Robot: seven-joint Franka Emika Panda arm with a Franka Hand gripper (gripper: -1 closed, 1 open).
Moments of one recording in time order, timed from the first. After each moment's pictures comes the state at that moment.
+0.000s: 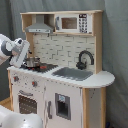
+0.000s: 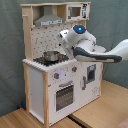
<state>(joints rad) -1.07 -1.02 1.42 -1.71 0.34 2.18 -0.19</state>
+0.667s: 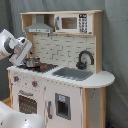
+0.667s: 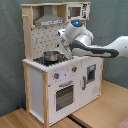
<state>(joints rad) -1.15 -0.97 1.45 -1.61 0.48 2.09 -0.19</state>
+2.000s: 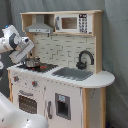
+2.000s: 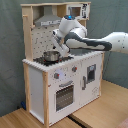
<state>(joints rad) -1.34 -0.92 1.56 -1.38 0.62 1.88 -0.19</state>
